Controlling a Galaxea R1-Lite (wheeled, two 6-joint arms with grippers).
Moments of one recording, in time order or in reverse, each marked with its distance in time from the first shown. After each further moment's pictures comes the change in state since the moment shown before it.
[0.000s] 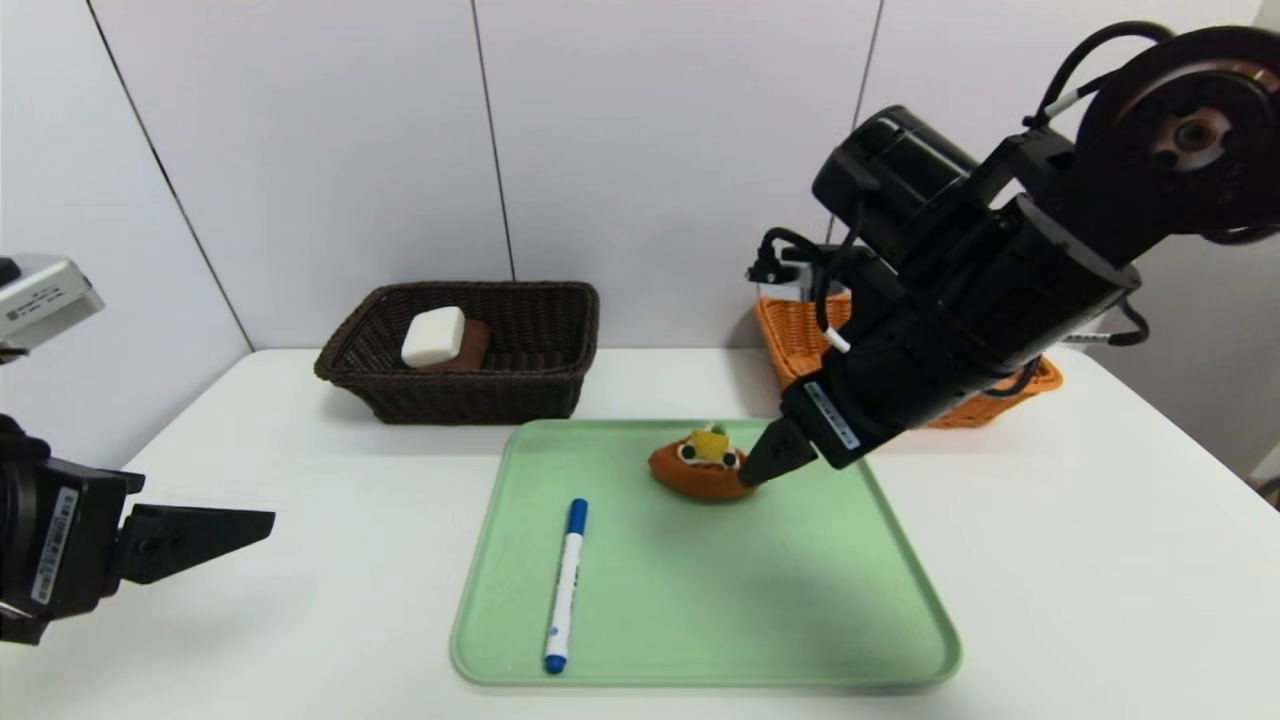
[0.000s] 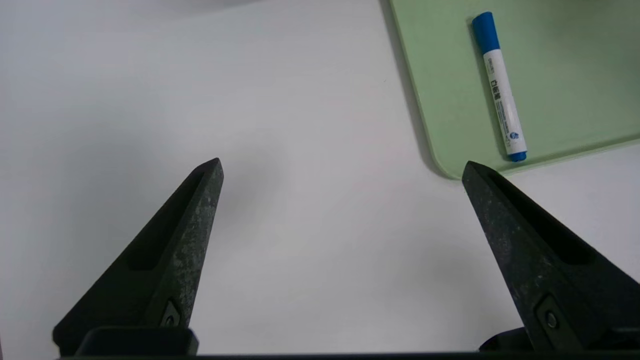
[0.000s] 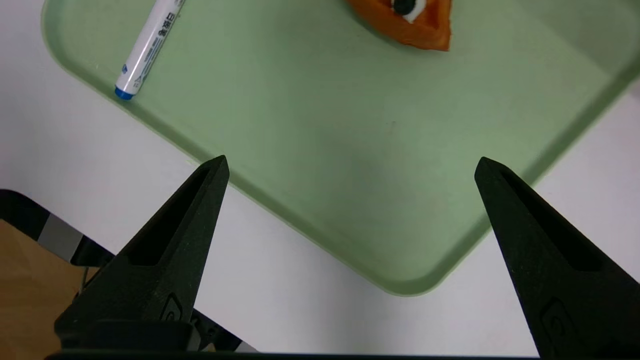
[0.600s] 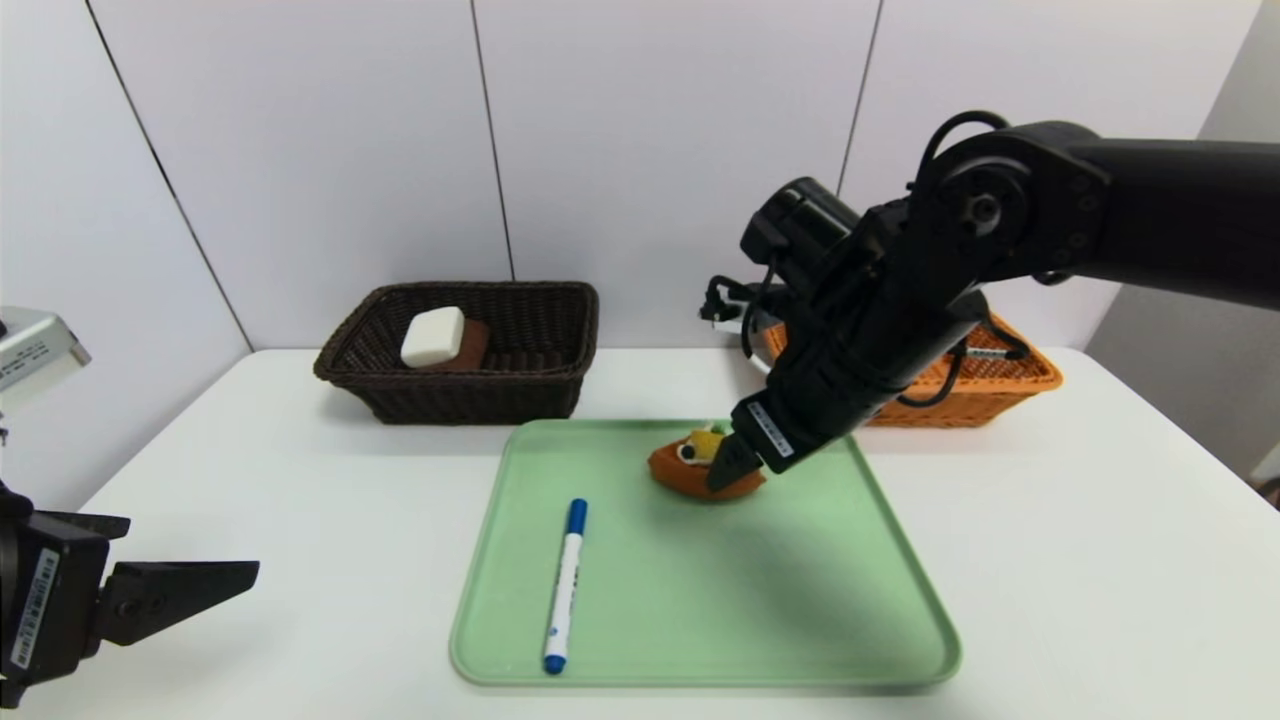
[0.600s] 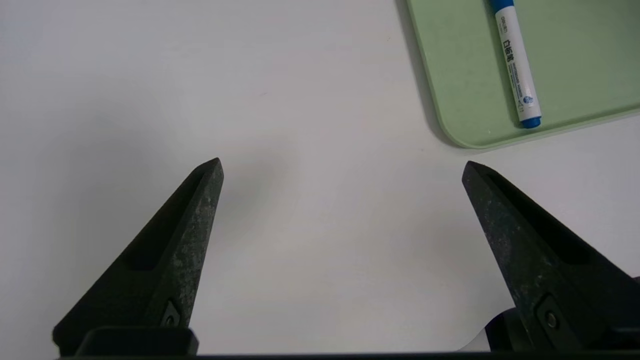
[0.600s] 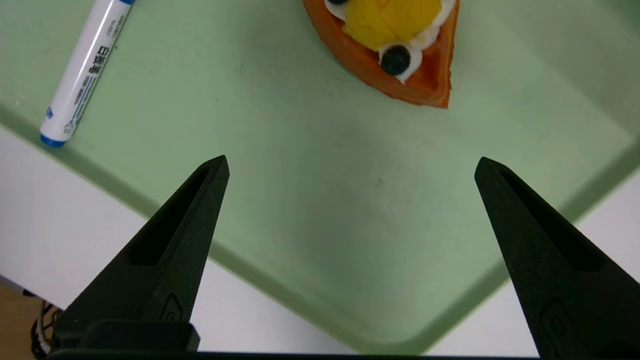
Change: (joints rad) left arm -0.002 -0.055 0.093 -0.001 -0.001 -0.003; right arm -0.003 0.187 -0.087 -0.032 -0.024 -0.042
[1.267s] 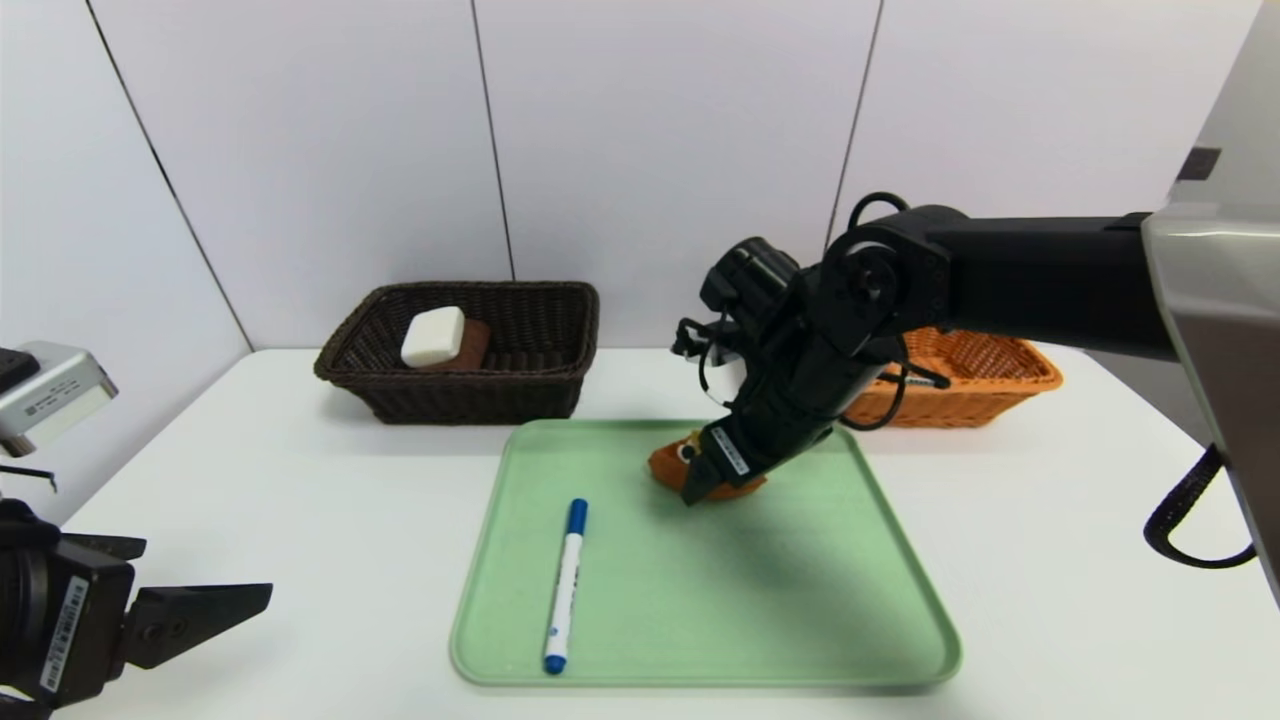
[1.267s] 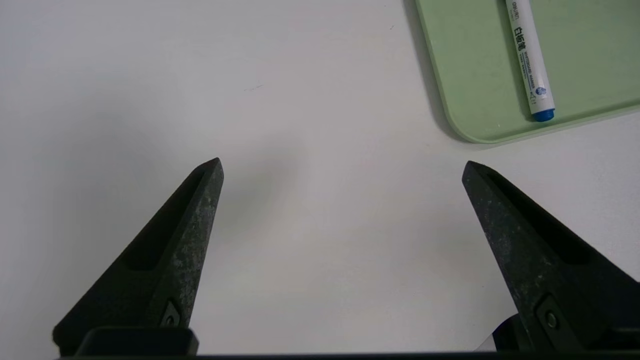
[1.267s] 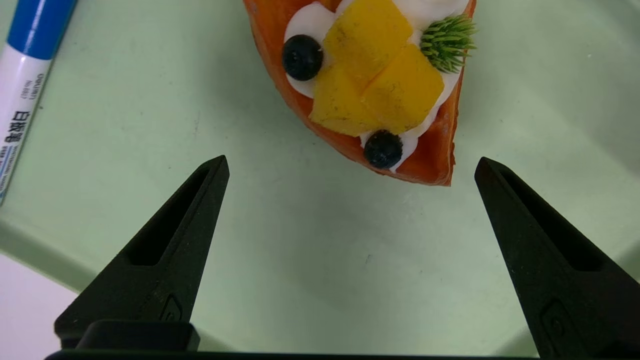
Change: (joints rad) left arm 0.000 0.001 0.071 -0.059 -0.004 0.003; right arm -0.011 0.121 -0.003 -0.095 -0.015 0.000
